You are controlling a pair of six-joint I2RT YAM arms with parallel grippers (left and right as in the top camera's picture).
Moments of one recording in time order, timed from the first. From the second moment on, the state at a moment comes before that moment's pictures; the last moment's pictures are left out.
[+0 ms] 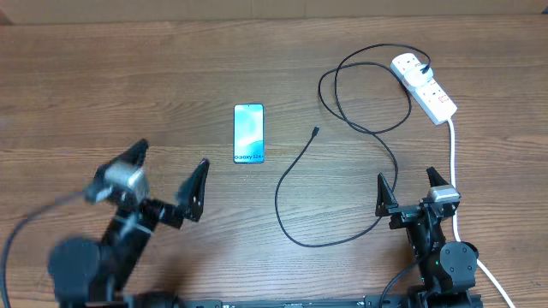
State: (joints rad) left arm 0.05 0.44 0.71 -0.27 0.45 -0.17; right arm 0.10 0.01 0.02 -0.04 -0.04 0.06
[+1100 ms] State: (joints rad) left arm -0.10 1.27 1.59 -1.18 0.52 -0.20; right arm 0.10 0.01 0.02 -0.04 -0.04 0.06
